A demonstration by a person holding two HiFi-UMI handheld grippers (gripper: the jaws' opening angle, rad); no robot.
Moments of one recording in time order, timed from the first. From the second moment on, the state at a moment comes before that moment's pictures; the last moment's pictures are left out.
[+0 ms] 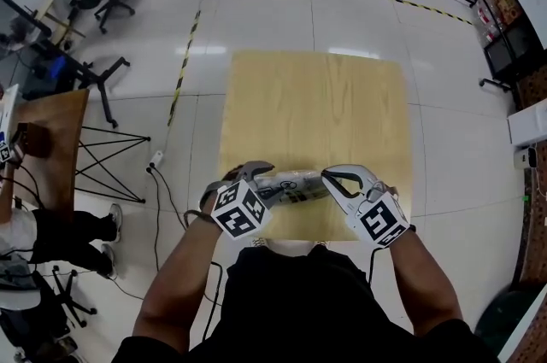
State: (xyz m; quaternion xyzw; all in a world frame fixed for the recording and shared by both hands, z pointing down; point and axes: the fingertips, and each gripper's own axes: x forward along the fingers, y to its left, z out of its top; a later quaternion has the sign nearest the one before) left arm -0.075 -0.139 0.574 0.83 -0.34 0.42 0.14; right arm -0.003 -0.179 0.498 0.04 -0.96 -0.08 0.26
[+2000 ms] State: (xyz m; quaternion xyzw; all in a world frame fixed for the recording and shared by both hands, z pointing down) left arm -0.067 -0.077 0.659 0.76 -0.38 0.50 0.20; right arm 0.130 -0.118 0.674 0.12 -0.85 0.10 0.51
